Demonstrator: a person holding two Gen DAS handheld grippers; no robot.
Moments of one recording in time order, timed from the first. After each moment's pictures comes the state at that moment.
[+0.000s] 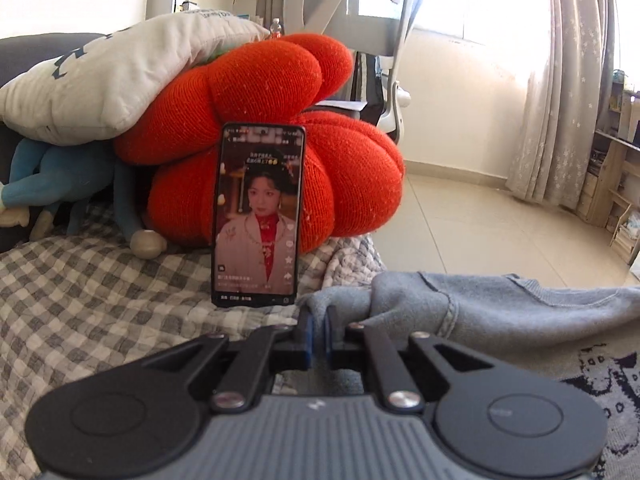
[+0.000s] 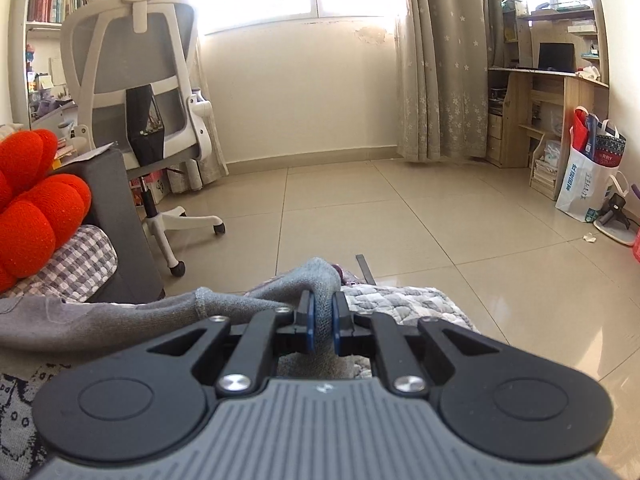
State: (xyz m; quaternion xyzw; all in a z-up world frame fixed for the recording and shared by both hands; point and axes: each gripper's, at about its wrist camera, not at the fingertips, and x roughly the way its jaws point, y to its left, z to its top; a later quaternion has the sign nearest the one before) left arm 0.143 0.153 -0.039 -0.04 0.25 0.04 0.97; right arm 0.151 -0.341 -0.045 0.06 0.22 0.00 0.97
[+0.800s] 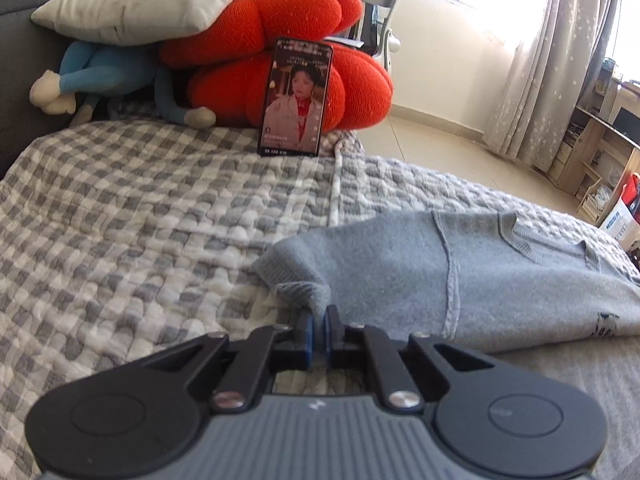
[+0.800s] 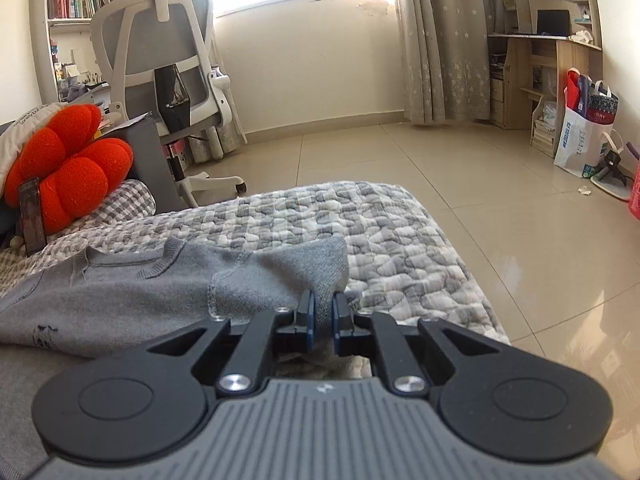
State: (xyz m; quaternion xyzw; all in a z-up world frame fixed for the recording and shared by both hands) left arm 0.018 0.186 -0.067 -0.07 0.35 0.00 0.93; right arm 0.028 -0.362 -0.067 0.08 0.28 0.03 0.96
